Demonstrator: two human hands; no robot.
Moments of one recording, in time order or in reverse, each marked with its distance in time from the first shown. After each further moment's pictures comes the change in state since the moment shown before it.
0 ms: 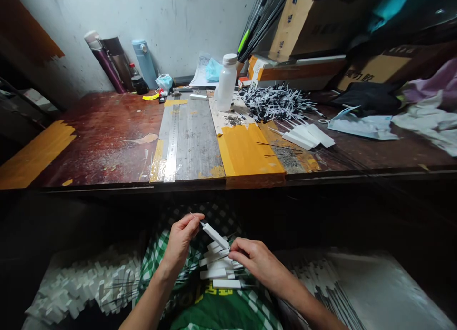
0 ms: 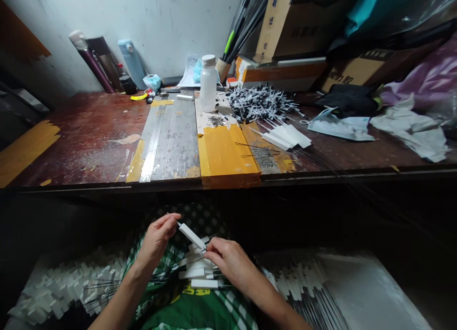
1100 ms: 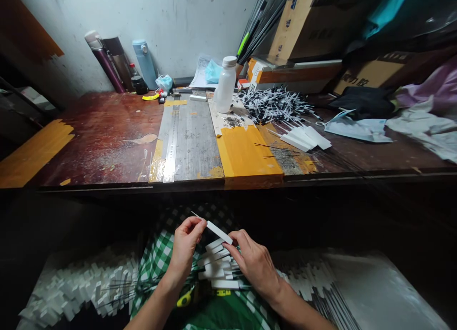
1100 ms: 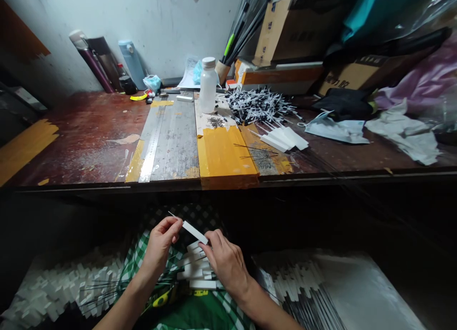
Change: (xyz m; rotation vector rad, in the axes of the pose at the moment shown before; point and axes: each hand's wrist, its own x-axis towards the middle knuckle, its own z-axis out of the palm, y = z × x) left_hand -0.013 -0.003 0.021 0.056 0.080 0.047; right_hand 0.001 0.002 0.022 -0.401 0.425 -0.309
